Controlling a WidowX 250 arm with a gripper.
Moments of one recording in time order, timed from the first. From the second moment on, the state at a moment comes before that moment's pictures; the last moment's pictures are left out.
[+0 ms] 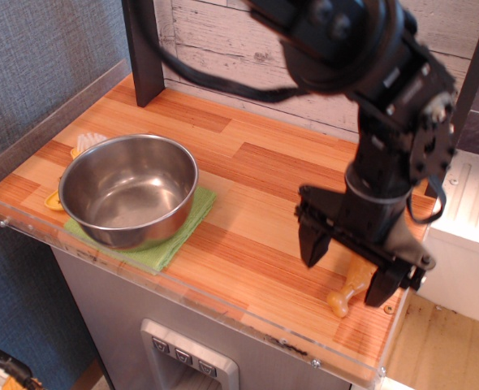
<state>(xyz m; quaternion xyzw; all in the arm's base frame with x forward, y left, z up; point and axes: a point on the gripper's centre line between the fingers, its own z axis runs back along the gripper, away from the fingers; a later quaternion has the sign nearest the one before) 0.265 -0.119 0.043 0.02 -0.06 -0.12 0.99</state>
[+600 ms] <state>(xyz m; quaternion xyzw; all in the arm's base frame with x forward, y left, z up) 0.255 -0.048 0.084 0.01 -0.03 -0.03 1.00</state>
